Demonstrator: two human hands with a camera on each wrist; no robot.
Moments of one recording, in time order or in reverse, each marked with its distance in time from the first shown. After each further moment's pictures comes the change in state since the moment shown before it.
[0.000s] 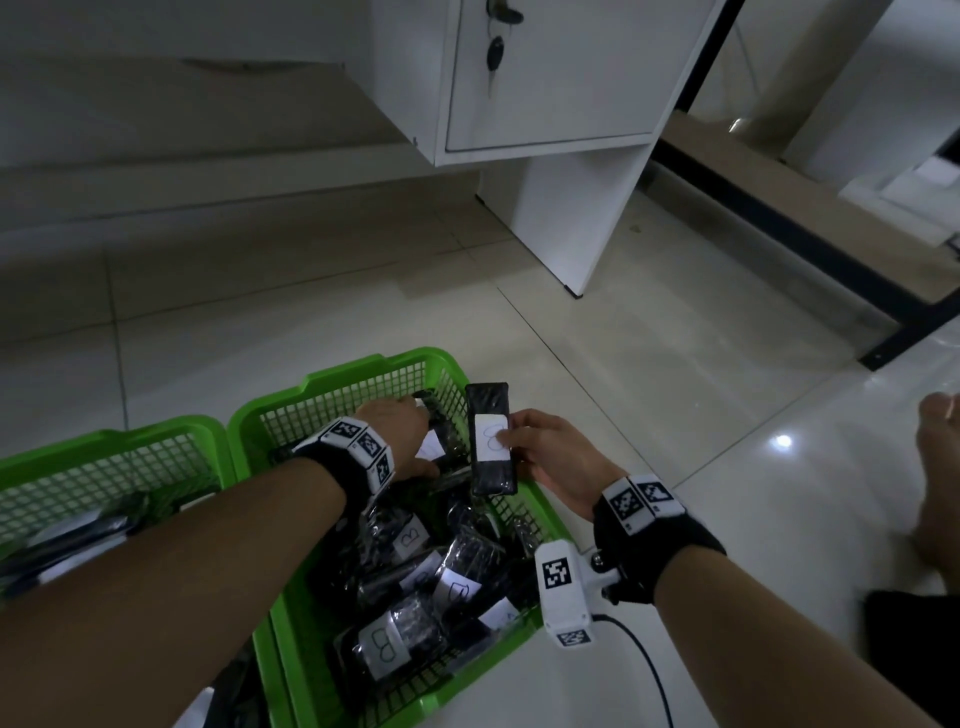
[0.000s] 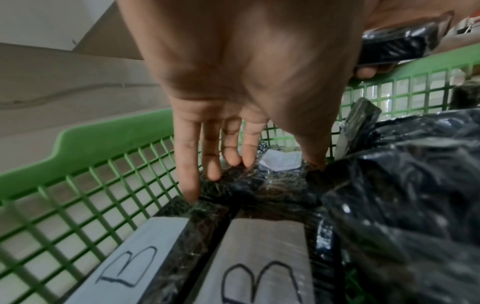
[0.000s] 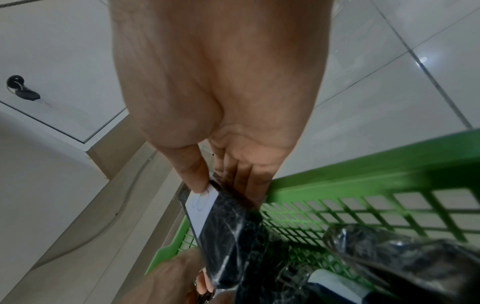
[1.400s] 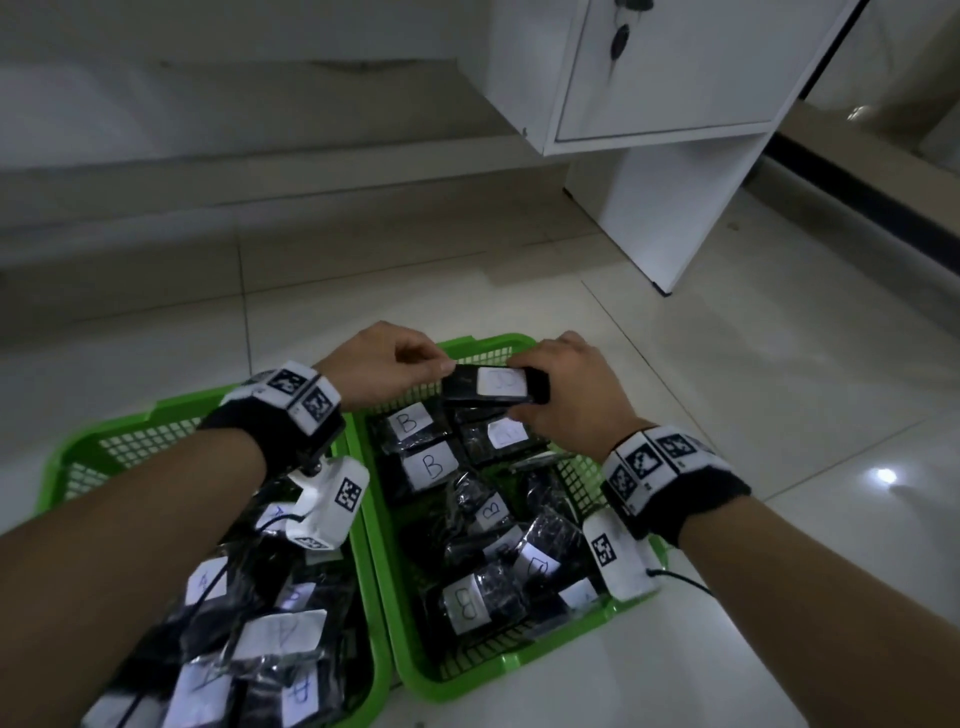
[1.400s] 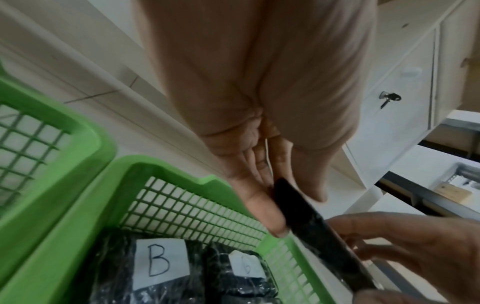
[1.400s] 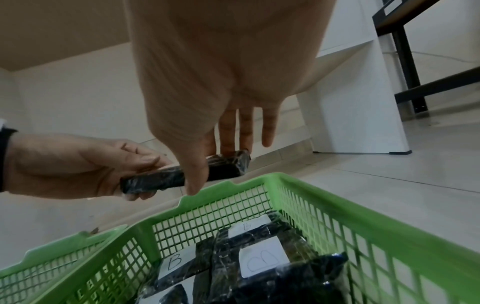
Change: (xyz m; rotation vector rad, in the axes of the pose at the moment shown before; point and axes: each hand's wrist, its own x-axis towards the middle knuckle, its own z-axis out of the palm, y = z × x) left_hand -0.098 -0.082 -0.053 -0.946 0.222 -0.194; right_hand 0.001 -0.048 0.064 -1.252 0.080 -0.822
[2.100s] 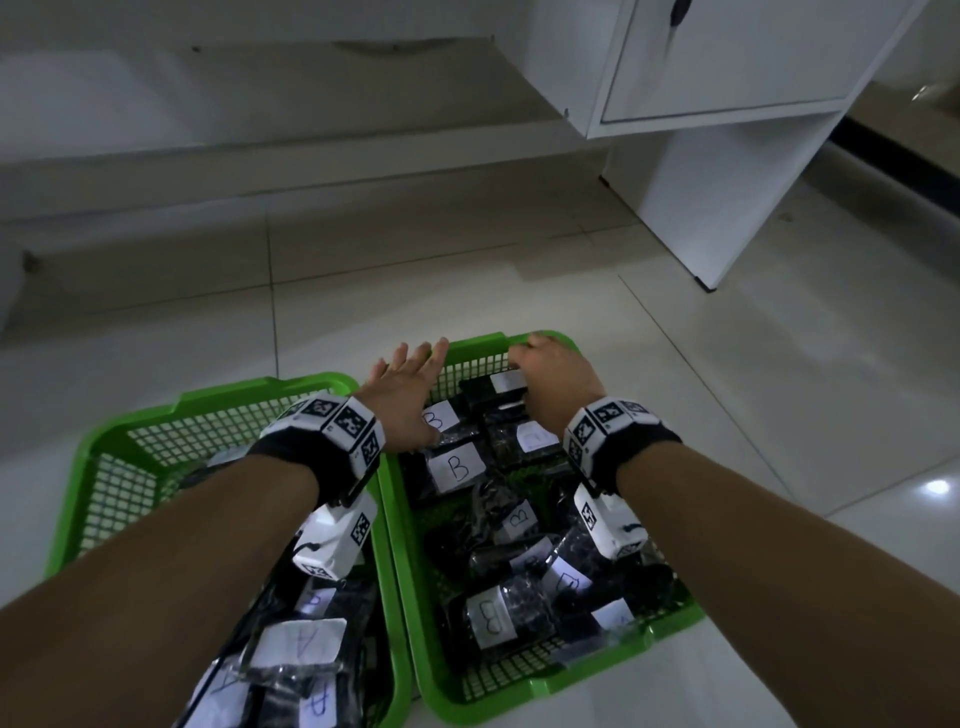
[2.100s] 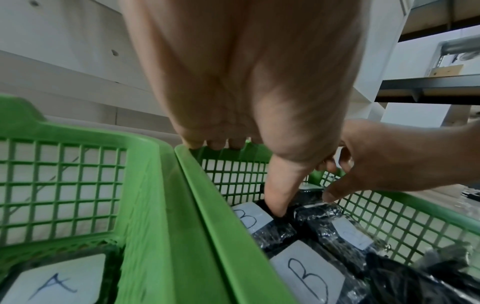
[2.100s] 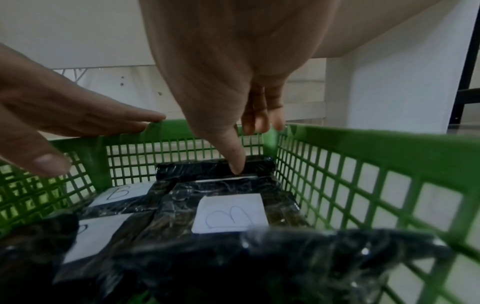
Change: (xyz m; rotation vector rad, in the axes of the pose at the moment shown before) left_hand 0.003 -0.034 0.028 0.564 -0.219 -0.129; right_hand 0.060 -0.003 0.058 -0.233 -0.197 -0.018
